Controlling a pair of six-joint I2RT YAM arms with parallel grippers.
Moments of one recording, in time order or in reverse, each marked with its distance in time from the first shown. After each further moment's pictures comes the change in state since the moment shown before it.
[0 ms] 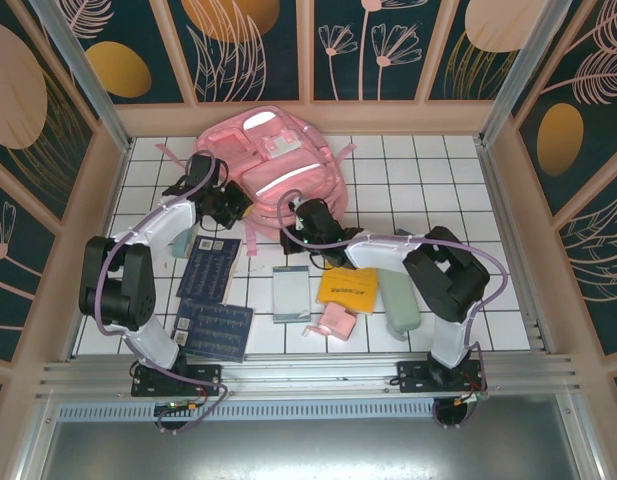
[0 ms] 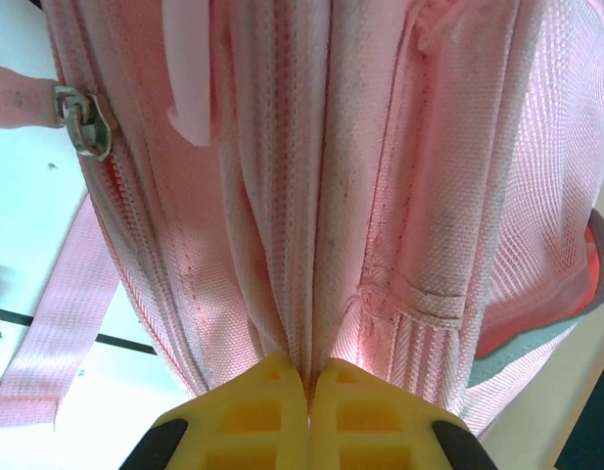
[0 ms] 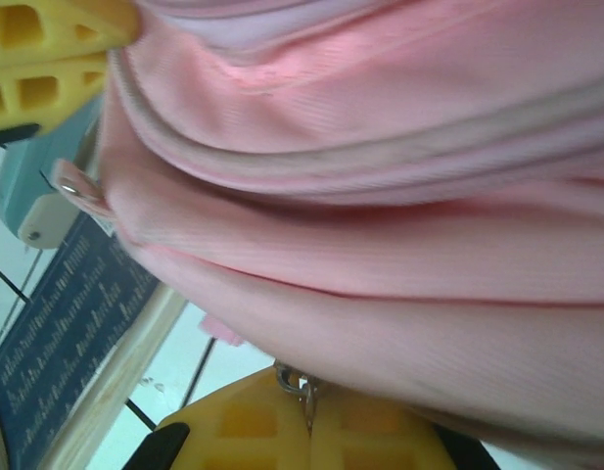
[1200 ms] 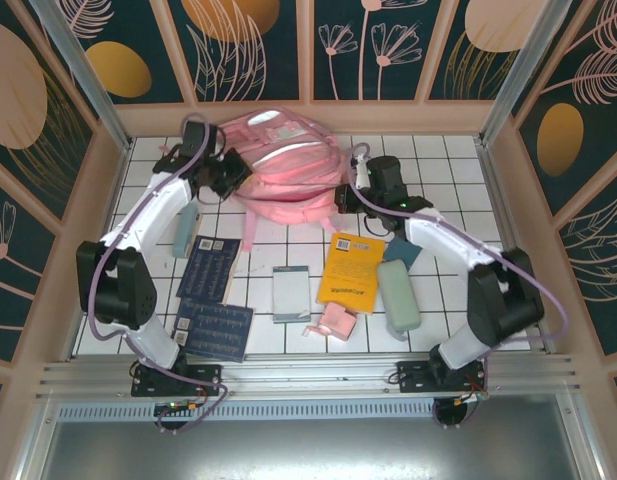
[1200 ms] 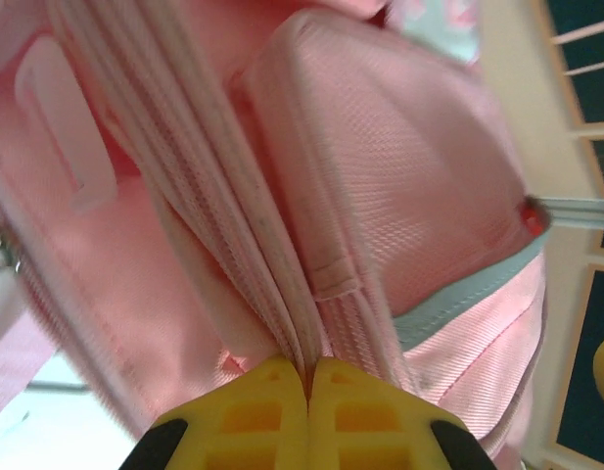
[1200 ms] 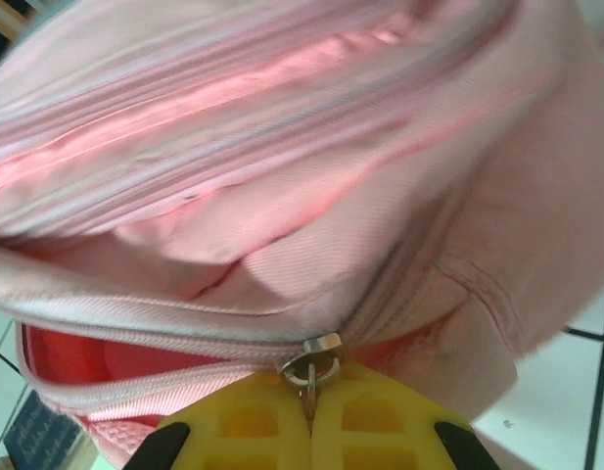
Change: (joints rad) left arm -0.049 0.035 0.386 -0.204 -0.069 0.178; right arm -0.326 -0.341 0.013 -0.262 -0.136 -0.140
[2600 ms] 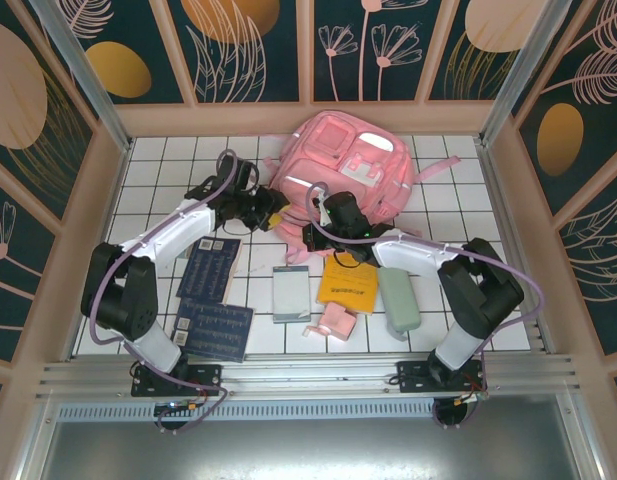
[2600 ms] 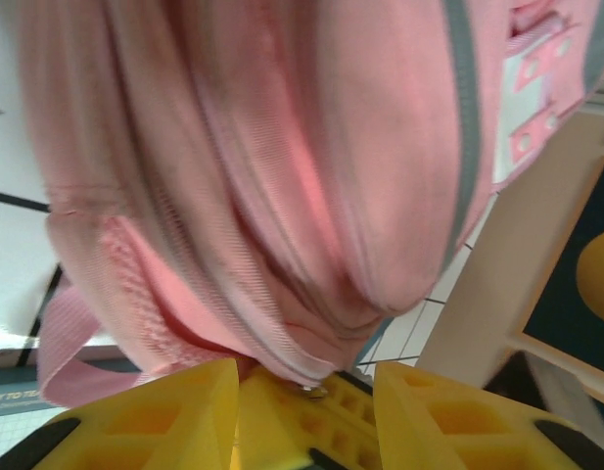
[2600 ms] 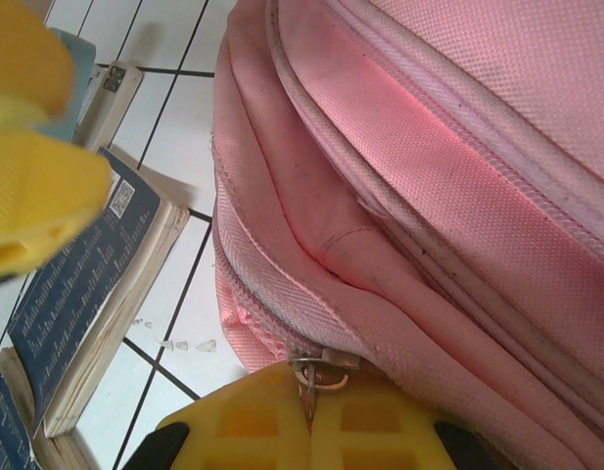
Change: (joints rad) left arm -0.155 -0.074 -0.367 0.198 0.159 -0.270; right arm 0.227 0.162 -0.111 0.144 0.034 0.111
